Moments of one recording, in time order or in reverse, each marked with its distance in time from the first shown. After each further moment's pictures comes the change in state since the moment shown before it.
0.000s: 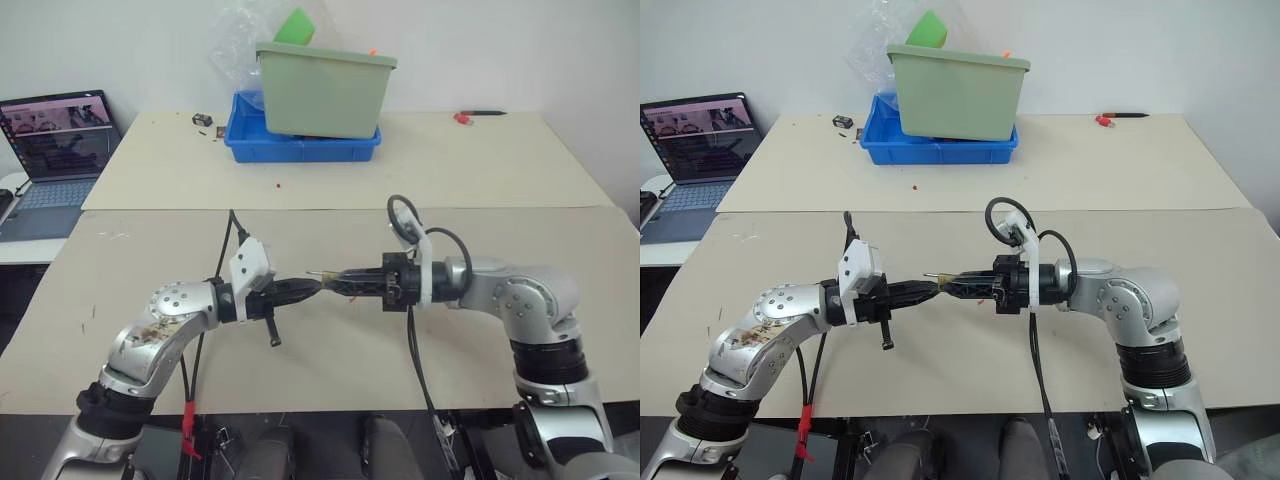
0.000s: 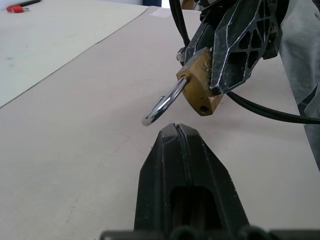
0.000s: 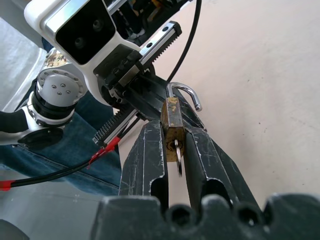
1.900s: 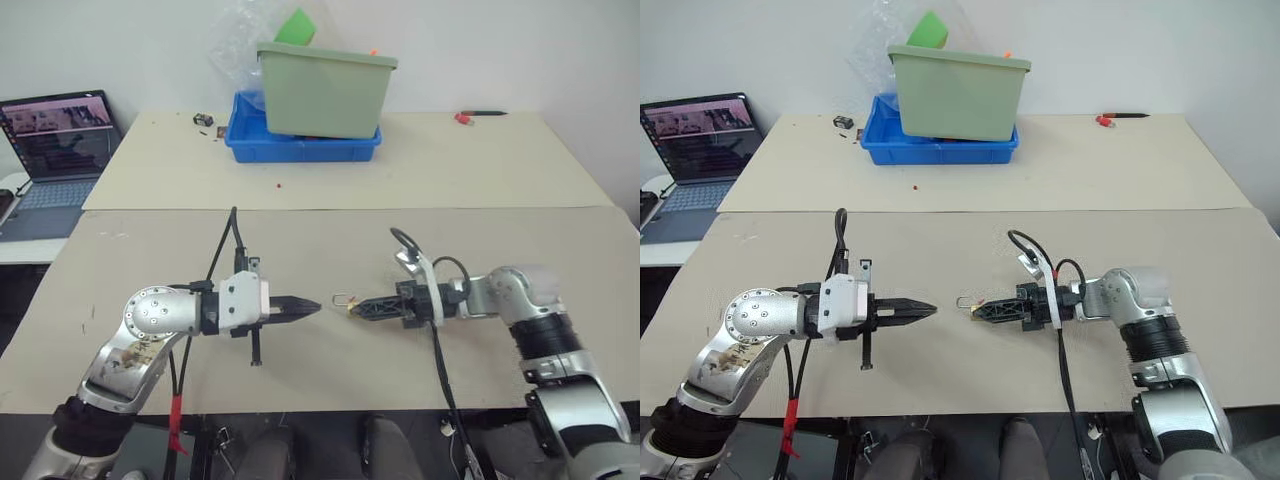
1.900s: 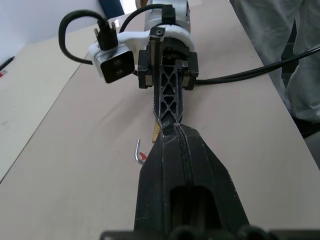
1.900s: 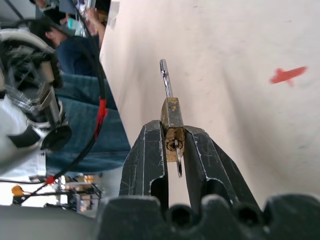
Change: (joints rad) left arm 0.072 0.093 0.012 -0.063 0.155 -0.329 -0.195; right arm -0.103 -0.057 0.127 0.599 -0.085 0.155 0.164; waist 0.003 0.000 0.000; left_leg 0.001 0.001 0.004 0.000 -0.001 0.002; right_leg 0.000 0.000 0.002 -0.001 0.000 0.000
